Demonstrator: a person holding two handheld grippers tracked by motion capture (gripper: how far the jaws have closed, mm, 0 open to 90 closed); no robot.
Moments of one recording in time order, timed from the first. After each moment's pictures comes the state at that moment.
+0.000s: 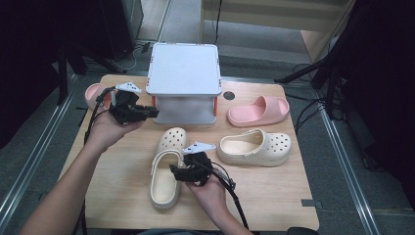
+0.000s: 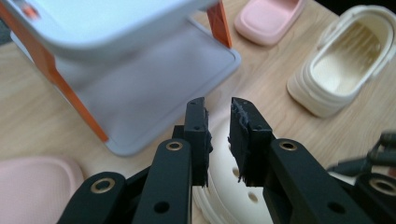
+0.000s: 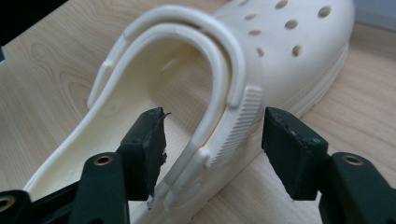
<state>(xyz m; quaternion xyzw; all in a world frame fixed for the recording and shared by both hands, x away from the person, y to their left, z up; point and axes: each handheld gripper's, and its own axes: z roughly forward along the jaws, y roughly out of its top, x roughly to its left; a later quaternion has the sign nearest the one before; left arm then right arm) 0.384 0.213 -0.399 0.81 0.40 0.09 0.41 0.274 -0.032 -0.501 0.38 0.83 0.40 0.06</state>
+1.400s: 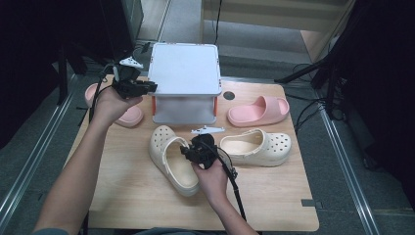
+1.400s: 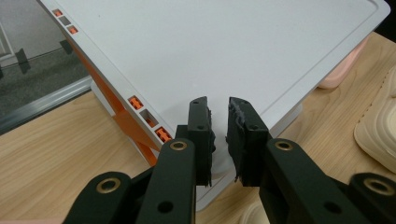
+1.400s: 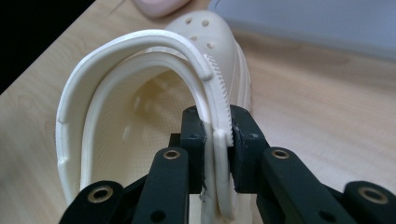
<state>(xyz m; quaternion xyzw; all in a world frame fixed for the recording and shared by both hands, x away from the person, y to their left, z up) 0.434 0.219 -0.383 0.80 0.42 0.18 0.40 0.316 -0.043 -0.478 0.45 0.79 0.41 0.05</state>
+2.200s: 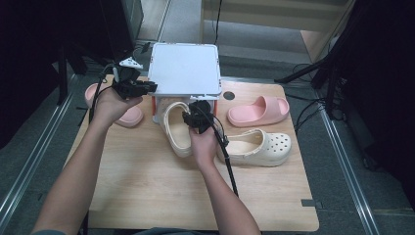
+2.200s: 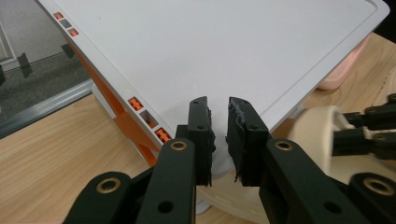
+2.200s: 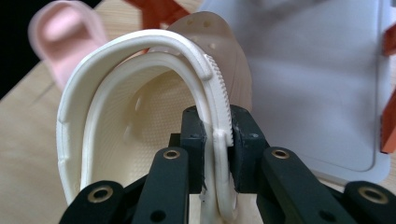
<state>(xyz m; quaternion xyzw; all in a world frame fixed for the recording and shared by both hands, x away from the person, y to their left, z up) 0.434 0.220 -0.385 0.80 0.42 0.18 0.40 0.407 -0.019 -0.464 0.51 0.75 0.41 0.13</state>
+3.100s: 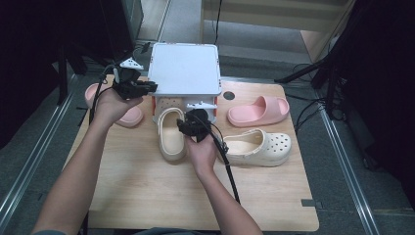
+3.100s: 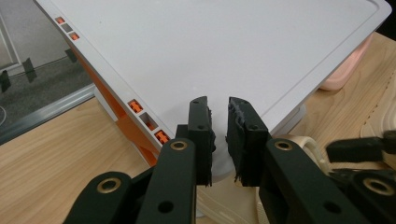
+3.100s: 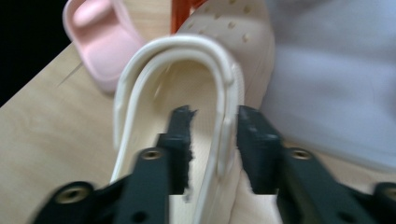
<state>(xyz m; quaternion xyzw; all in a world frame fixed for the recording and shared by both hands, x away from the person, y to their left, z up) 0.432 0.218 -0.387 0.79 0.41 0.19 0.40 0.377 -0.019 -0.468 0.47 0.76 0.43 0.11</state>
